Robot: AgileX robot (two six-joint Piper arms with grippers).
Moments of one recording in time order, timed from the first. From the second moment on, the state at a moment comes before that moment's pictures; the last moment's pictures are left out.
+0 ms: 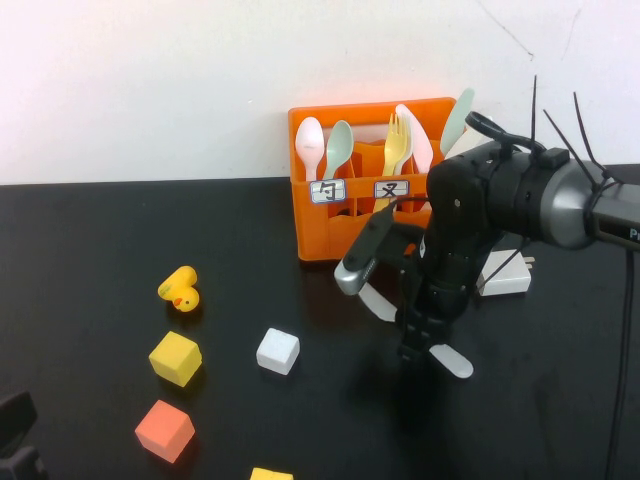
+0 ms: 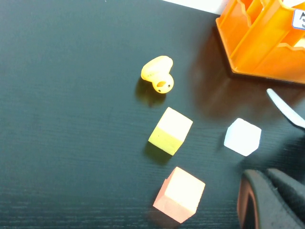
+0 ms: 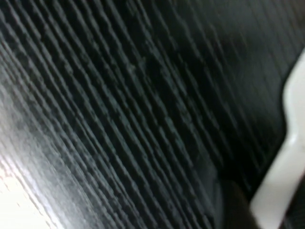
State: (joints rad) right arm 0.58 2.14 -1.59 0.05 0.97 -0.55; left arm -0.57 0.46 -0.46 0.48 0.65 -0.97
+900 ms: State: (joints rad) right arm 0.58 2.09 -1.69 0.22 1.01 -0.58; left arm -0.57 0.46 -0.46 0.48 0.65 -0.97
